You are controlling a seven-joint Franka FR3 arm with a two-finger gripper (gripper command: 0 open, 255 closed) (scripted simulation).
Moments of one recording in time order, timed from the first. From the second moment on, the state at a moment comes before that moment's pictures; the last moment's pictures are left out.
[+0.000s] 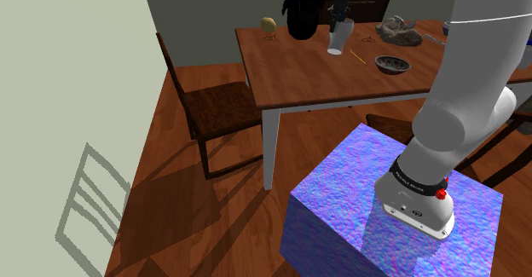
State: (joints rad) arm -0.28 0.35 -0.38 -1.52 0.18 1.81 -0.46
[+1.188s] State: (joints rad) arm -0.48 0.32 -0.48 -1.44 0.18 1.68 -0.74
